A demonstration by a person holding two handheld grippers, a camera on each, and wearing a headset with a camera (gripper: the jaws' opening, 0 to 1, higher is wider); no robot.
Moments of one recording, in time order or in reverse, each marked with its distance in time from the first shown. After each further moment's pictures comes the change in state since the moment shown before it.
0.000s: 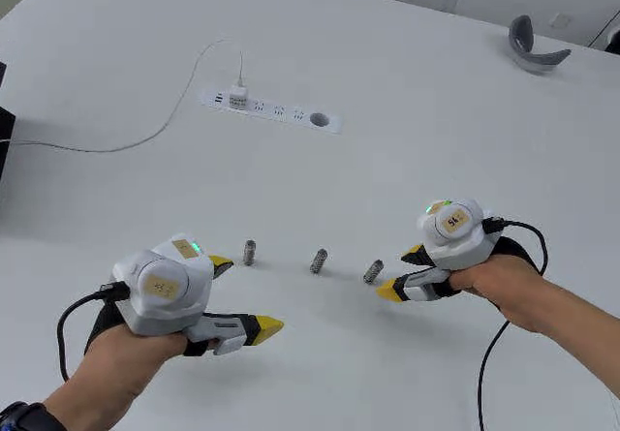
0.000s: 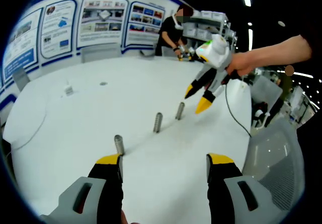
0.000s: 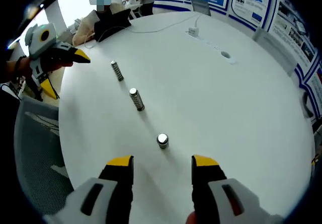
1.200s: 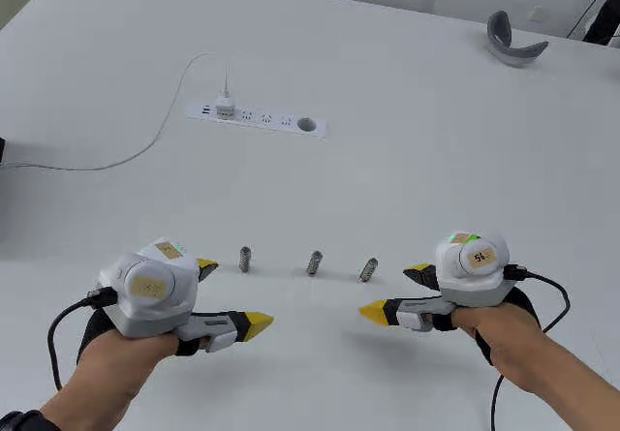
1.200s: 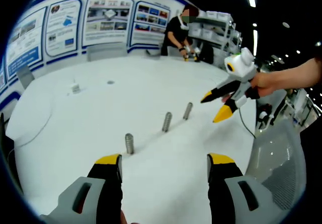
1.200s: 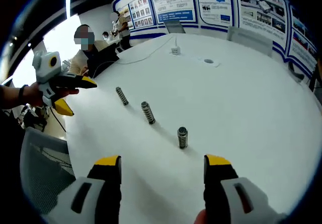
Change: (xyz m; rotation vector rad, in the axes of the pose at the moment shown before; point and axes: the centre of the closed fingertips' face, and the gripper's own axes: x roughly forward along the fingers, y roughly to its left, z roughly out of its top) left arm -0.006 0.017 0.000 -0.021 0.001 0.040; right arm -0.007 0.036 0.000 0.252 -0.267 -0.021
